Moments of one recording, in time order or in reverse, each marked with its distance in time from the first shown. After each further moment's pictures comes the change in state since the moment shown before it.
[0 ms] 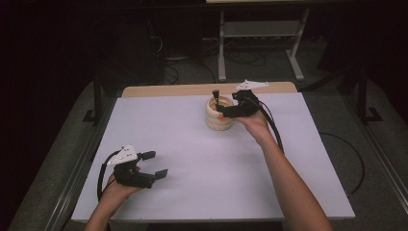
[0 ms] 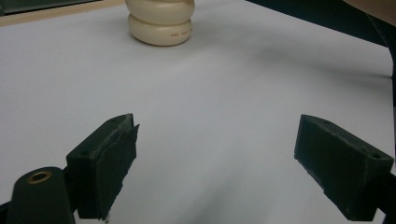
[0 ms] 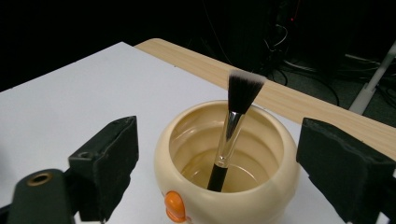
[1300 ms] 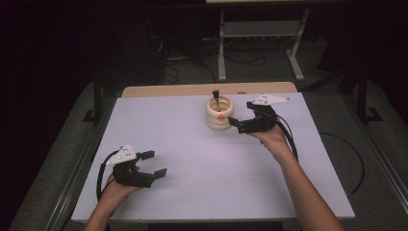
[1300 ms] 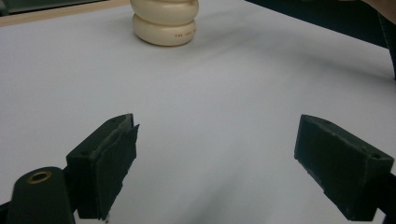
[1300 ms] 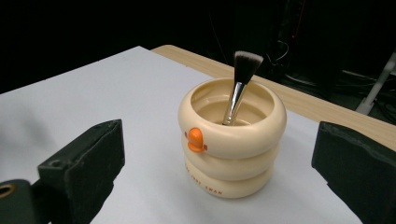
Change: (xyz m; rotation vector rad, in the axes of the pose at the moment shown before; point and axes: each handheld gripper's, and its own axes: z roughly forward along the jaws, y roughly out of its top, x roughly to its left) left arm 0.001 -0.002 -0.001 0.000 0.006 -0.004; right arm 0.007 -0.033 -0.059 -0.076 0.023 -0.026
